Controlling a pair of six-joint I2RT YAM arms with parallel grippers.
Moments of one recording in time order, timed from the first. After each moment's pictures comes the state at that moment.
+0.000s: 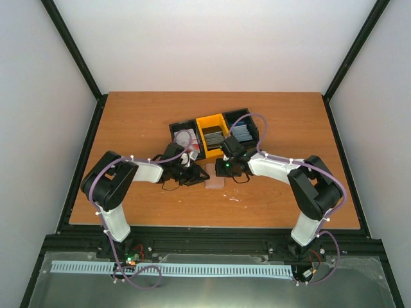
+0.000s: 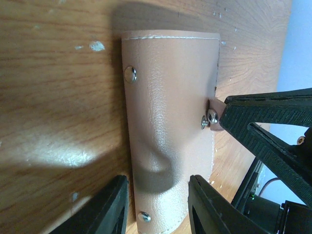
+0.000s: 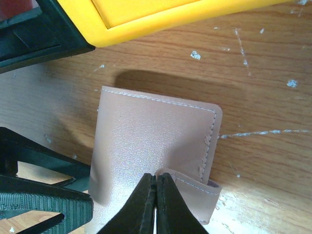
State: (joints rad) left arm -0.51 1.79 0.74 0.15 0.68 -0.78; right arm 0.67 1.74 1.02 -0.34 -0.14 0.61
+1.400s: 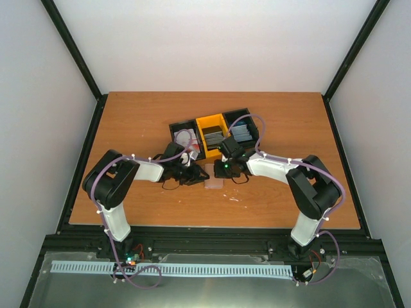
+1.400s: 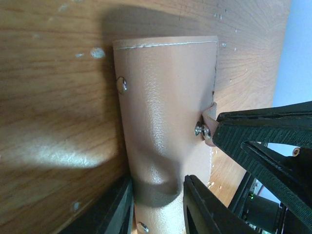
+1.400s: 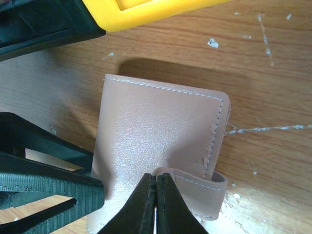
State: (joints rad) left arm -0.51 1.81 0.76 0.16 0.69 -0.77; right arm 0.69 1.75 1.02 -0.34 -0.17 0.60
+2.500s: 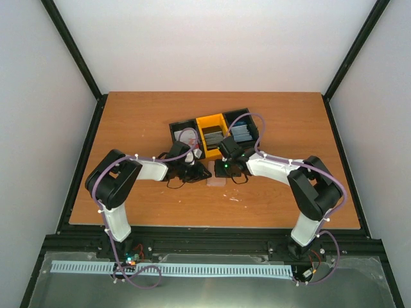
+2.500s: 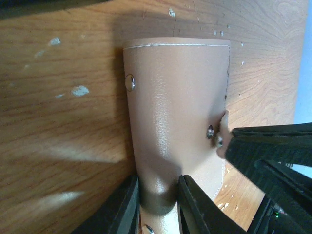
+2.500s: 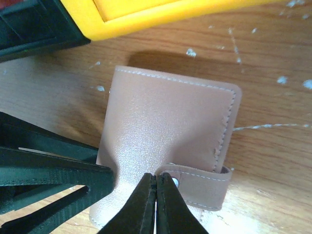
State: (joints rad) left arm -0.56 1.83 0.81 0.12 0.57 -0.74; right arm 0.70 1.74 1.04 -0.37 -0.10 0.61
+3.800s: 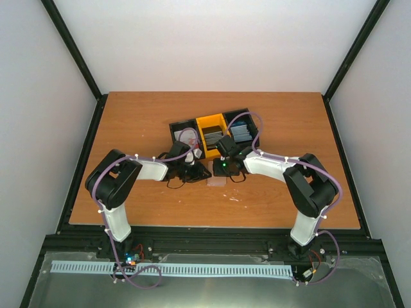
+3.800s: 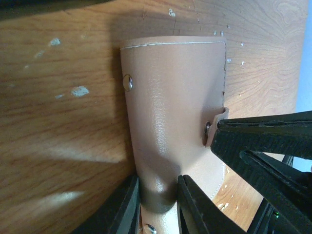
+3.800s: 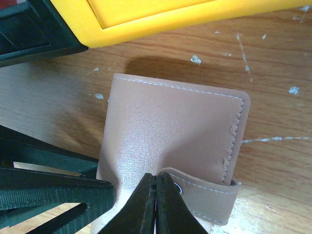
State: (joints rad) left arm -0.56 1.83 0.81 0.12 0.57 -0.74; right arm 0.70 1.78 1.07 -0.38 -0.08 0.61
